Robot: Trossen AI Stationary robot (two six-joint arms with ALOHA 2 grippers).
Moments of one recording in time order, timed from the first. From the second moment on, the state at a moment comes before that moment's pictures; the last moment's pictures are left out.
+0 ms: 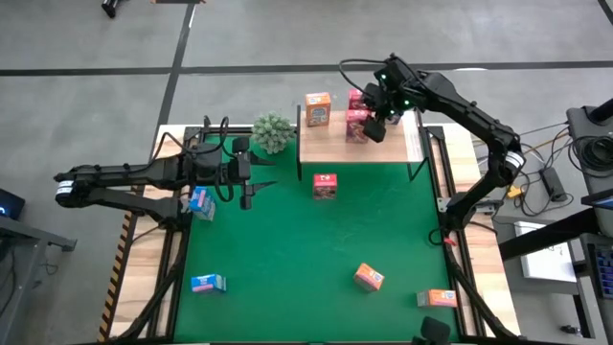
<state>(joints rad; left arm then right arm) 0.12 0.96 0.85 -0.18 -0.07 0.32 -0.73 1.56 1.69 -1.06 -0.16 -0.35</state>
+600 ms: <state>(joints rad) 0.12 0.96 0.85 -0.18 -0.07 0.32 -0.73 1.57 1.68 -1.05 -0.15 -0.39</state>
